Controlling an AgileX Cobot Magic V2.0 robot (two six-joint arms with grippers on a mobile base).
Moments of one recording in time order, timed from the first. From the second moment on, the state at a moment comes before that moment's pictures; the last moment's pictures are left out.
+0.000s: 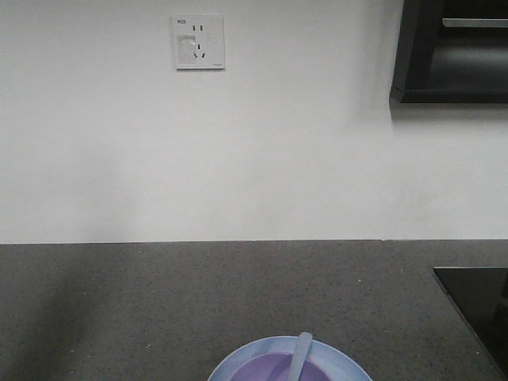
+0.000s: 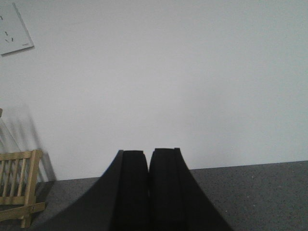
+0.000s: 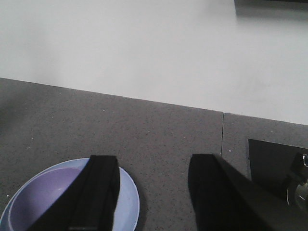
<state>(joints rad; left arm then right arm) -0.25 1.05 -0.99 -1.78 -0.42 1.99 0.36 0.59 -0.95 -0.16 0.72 0.17</state>
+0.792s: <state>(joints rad) -0.22 1.05 -0.91 -0.91 -0.01 0.92 0.36 0.59 -0.95 -0.15 0.73 0.17</state>
